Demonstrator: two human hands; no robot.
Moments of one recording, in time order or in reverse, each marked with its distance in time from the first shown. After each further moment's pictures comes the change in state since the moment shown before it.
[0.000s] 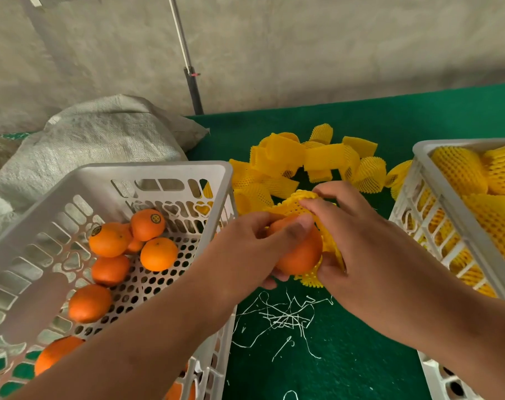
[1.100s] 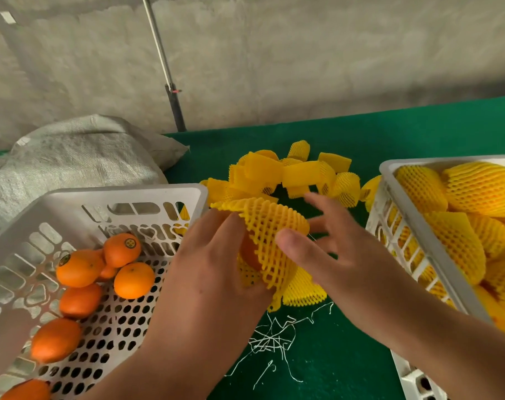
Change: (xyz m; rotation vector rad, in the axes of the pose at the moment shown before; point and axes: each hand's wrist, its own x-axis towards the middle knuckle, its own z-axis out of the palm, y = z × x) left_hand -0.018 0.011 0.012 0.716 0.500 0.551; right_hand 0.004 -0.007 -0.016 0.572 0.090 0.284
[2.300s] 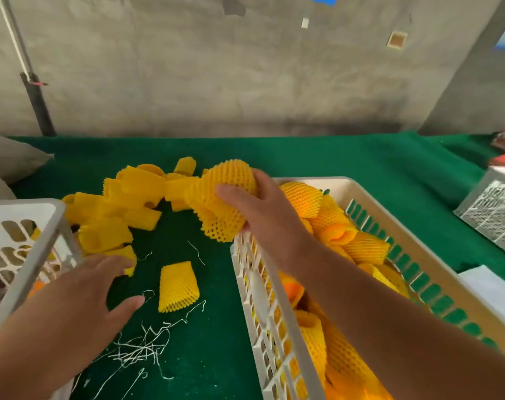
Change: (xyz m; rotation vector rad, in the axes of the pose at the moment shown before) left_hand -0.004 -0.069 0.052 0.111 -0.259 0.143; right_hand 0.002 0.007 -0.093 0.281 0.271 0.092
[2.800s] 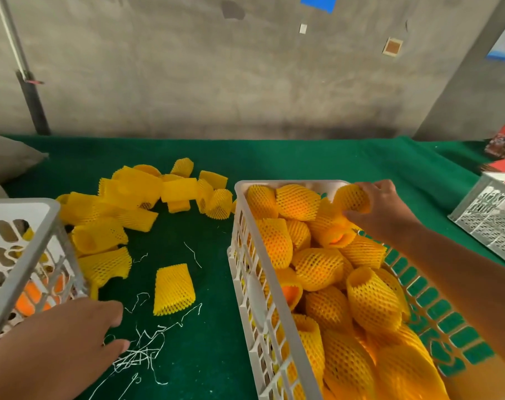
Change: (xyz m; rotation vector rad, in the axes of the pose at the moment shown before) left_hand -0.011 -0.029 0.036 0.198 -0.422 -0.001; right_hand 0.026 0.070 -0.230 -1.125 0.320 0.148
